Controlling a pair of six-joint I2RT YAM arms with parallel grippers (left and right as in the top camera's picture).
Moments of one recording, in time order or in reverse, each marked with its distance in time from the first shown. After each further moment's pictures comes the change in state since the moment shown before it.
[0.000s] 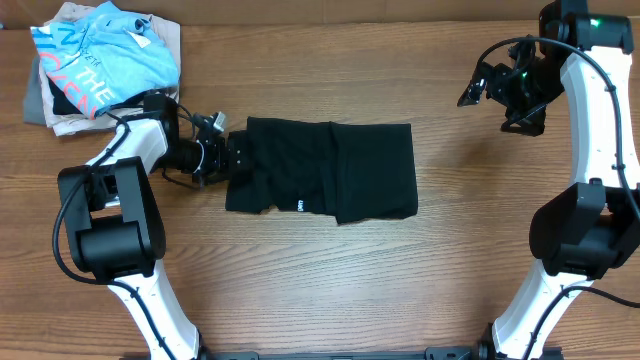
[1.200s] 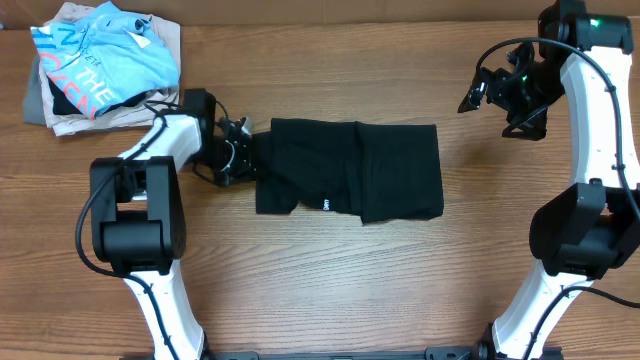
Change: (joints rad) left arm -0.140 0.015 0.028 0.003 -0.167 -0.216; right arm 0.000 0.000 0.000 -0.045 0.013 -0.019
